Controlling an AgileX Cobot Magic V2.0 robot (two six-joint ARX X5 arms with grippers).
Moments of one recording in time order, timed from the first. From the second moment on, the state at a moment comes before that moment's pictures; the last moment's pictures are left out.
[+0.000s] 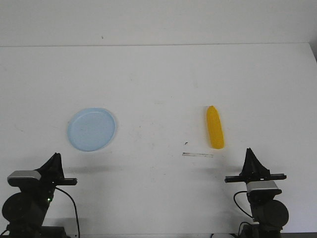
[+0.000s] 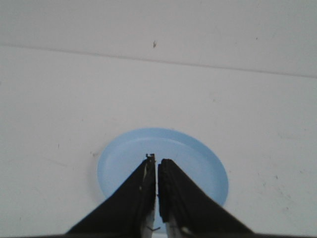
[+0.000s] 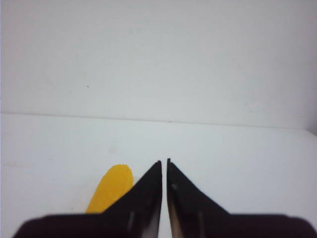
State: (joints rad) left arm -0.04 0.22 0.48 -0.33 0.02 -0.15; right arm 0.02 0.00 0.01 0.12 -0.03 -0.03
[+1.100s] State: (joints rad) left arm -0.01 1.04 1.04 -0.56 0.20 -0.33; right arm 0.02 0.00 0.01 0.12 -0.03 -0.03
